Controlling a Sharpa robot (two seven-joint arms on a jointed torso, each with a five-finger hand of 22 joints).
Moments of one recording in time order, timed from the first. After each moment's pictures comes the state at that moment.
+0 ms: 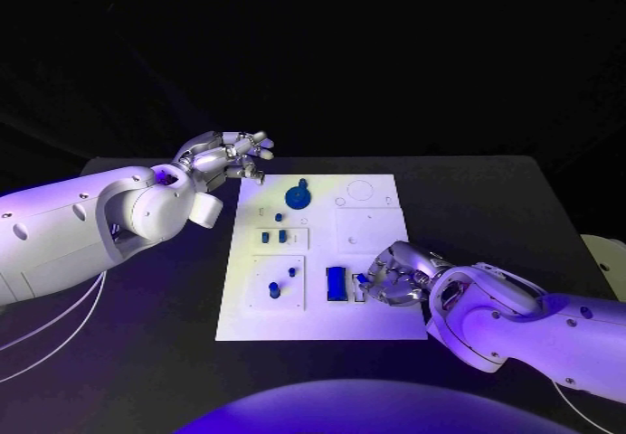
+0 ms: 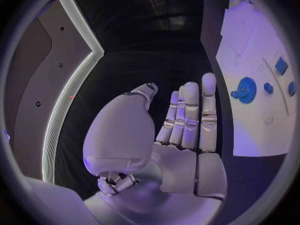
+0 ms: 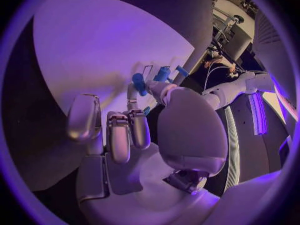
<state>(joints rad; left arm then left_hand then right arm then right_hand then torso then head) 1.23 -0.89 -0.04 1.46 -0.07 -0.11 0.25 1.30 -0.14 0.27 0.28 0.33 0.76 0.17 0.43 0.38 0.88 0.11 0.60 0.20 1.09 0.04 1.12 0.54 0.17 1.15 0.14 0.37 1.19 1.04 -0.96 -0.17 1.92 -1.32 -0.50 -0.54 1.14 -0.24 0.66 0.26 0.15 1.09 0.04 0.32 0.71 1.47 -0.05 1.44 1.31 1.47 -0.10 1.56 1.31 0.08 1.46 0.01 1.08 1.31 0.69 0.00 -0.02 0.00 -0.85</state>
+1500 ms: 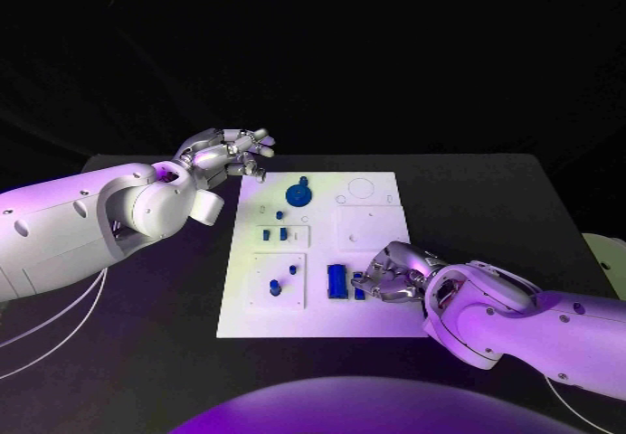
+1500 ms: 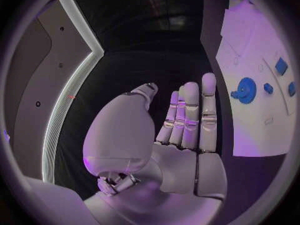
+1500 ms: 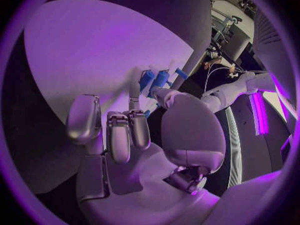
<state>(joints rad) 1.23 -0.89 -0.04 1.46 -0.07 -0.11 0.25 1.30 -0.14 0.27 0.28 0.33 0.75 0.18 0.43 0.38 0.88 0.11 0.60 0.20 1.09 0.04 1.12 0.54 0.17 1.15 0.14 0.37 1.19 1.04 -0.94 -0.17 1.90 -1.30 -0.48 -0.54 0.99 -0.23 0.57 0.29 0.06 1.13 0.03 0.30 0.70 1.47 -0.05 1.44 1.31 1.47 -0.10 1.56 1.31 0.08 1.46 0.01 1.08 1.31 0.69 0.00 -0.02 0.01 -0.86</state>
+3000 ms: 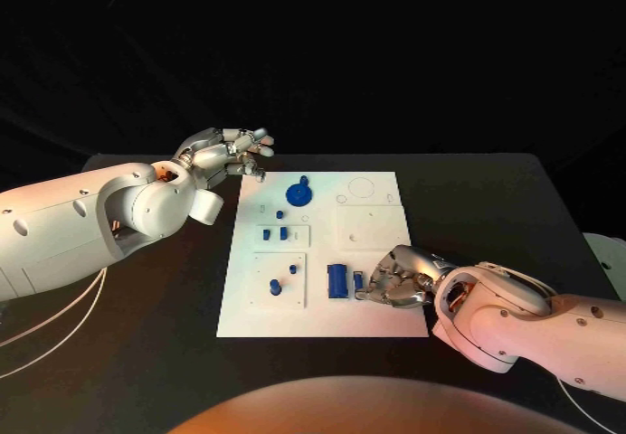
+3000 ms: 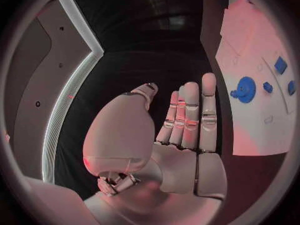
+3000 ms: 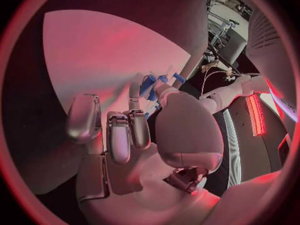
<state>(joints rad) 1.23 -0.89 -0.04 1.46 -0.07 -0.11 0.25 1.30 -0.14 0.27 0.28 0.33 0.75 0.18 0.43 0.38 0.88 0.11 0.60 0.20 1.08 0.04 1.12 0.54 0.17 1.15 0.14 0.37 1.19 1.03 -0.99 -0.17 1.92 -1.30 -0.43 -0.49 1.12 -0.23 0.31 0.29 0.05 1.13 0.03 0.29 0.70 1.47 -0.05 1.44 1.31 1.47 -0.10 1.56 1.31 0.08 1.46 0.01 1.07 1.31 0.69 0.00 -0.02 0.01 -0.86</state>
